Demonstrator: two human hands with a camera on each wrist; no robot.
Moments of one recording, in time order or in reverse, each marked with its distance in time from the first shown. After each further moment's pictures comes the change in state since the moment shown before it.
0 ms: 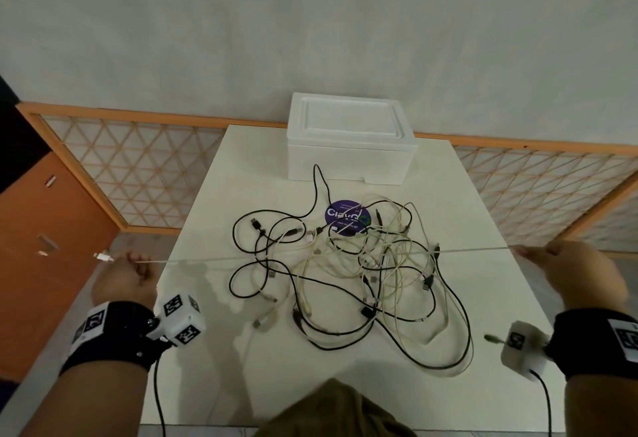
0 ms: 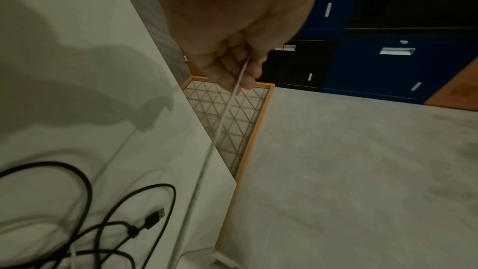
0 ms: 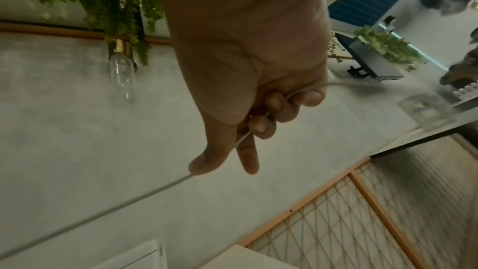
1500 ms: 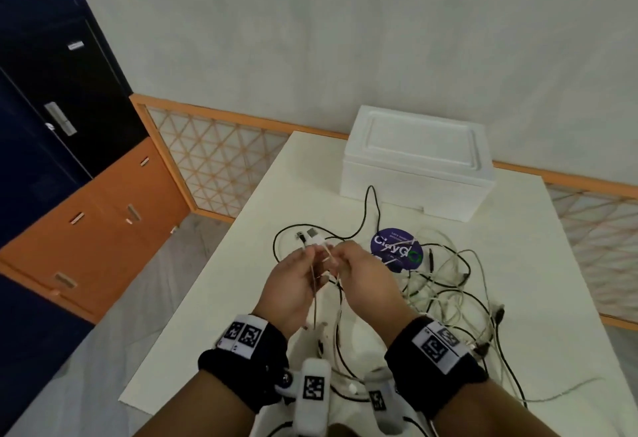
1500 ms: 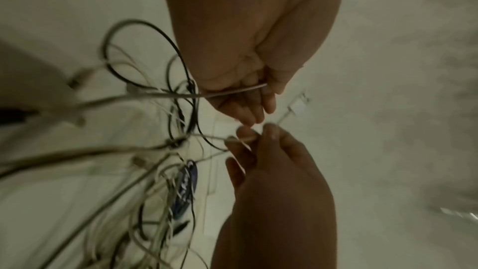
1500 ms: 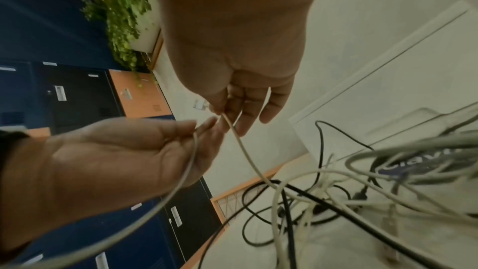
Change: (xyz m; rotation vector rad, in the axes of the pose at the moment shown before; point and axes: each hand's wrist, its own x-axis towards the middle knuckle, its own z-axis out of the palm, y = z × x) left_hand -0.144 -0.107 0.112 0.262 -0.549 -0.042; right_hand -0.107 -0.270 0.090 0.635 -0.448 -1.019
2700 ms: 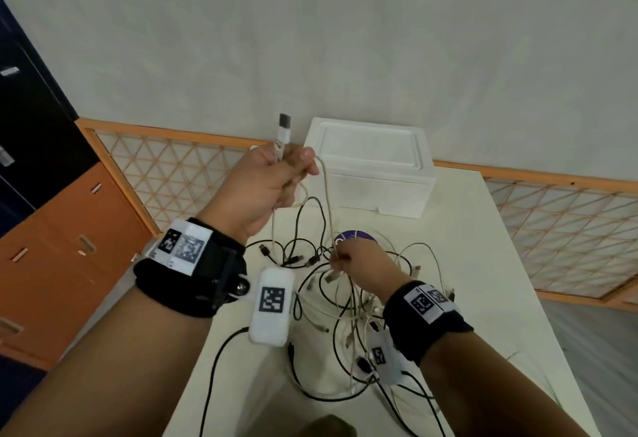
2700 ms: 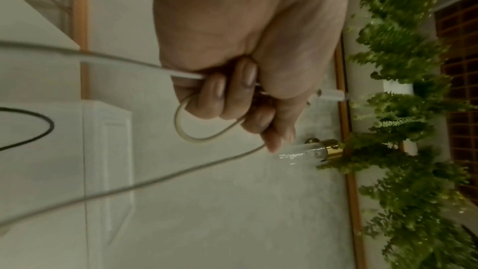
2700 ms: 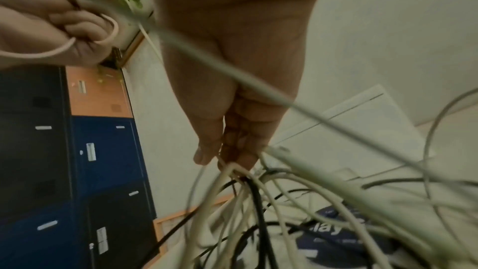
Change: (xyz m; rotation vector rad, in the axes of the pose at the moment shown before) left_hand -0.013 0.133 0.095 0.417 -0.366 0.367; right_hand 0.009 0.029 -0.068 -0.237 -0.200 0.217
